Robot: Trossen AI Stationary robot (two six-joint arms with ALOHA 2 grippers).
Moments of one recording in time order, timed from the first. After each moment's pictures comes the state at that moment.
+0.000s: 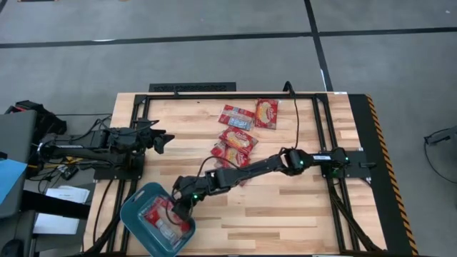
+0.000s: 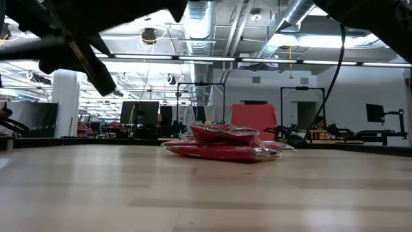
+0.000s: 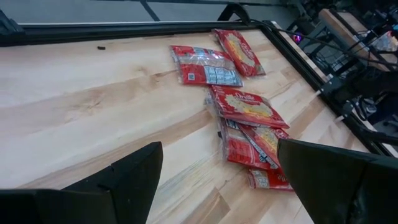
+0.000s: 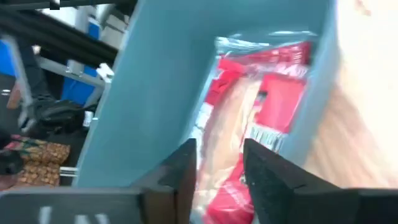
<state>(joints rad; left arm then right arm) -0.03 0.39 0.50 -0.54 -0.56 -0.82 0.23 2.59 2.35 -0.28 -0.19 0.87</state>
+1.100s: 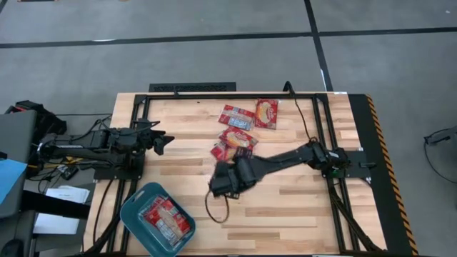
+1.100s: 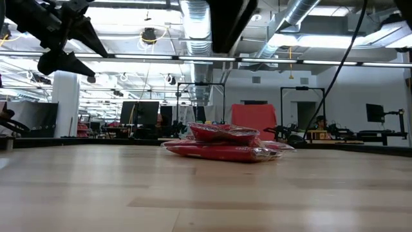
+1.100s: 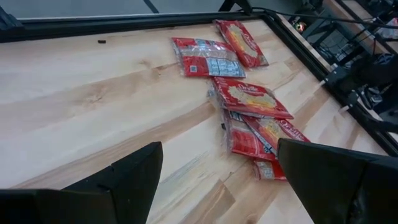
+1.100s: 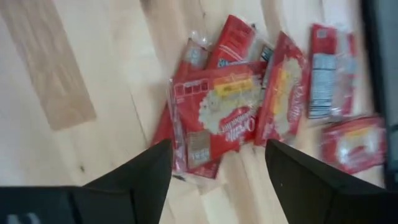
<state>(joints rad) -0.03 0.39 0.50 -0.57 -0.53 -0.80 0.32 2.28 2.35 -1.57 0.48 0.55</state>
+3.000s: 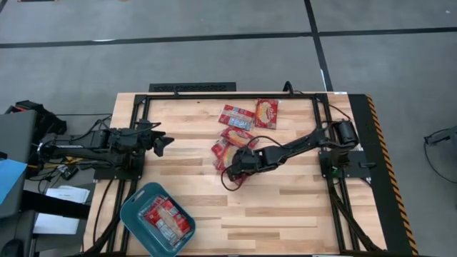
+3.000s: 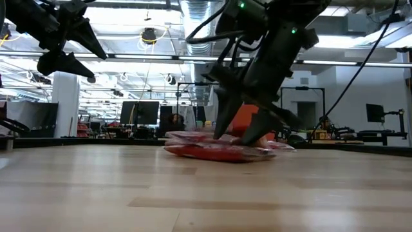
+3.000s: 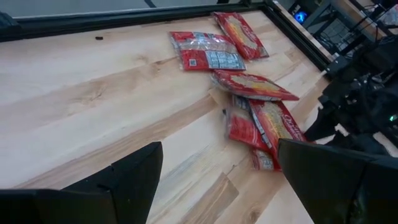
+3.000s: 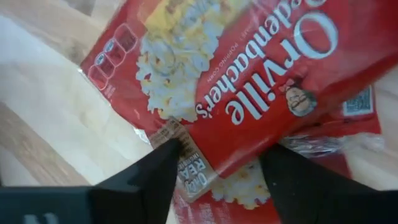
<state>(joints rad) -0.03 0.39 0.50 -0.59 -0.52 -0.78 0.12 1.89 1.13 -0.28 0.15 1.25</state>
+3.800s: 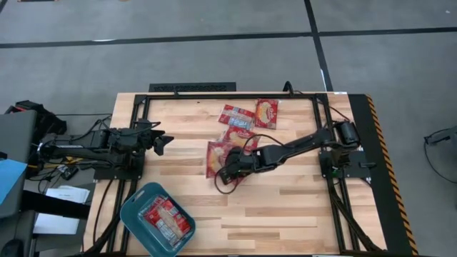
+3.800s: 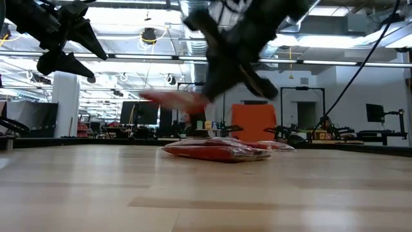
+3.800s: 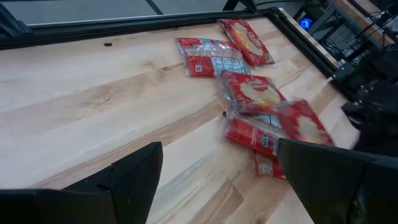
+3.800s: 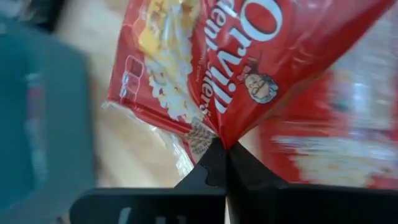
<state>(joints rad) -0.03 0.39 0.50 -0.59 -0.55 -0.78 0.17 1.86 1.29 -0.29 0.12 1.15</state>
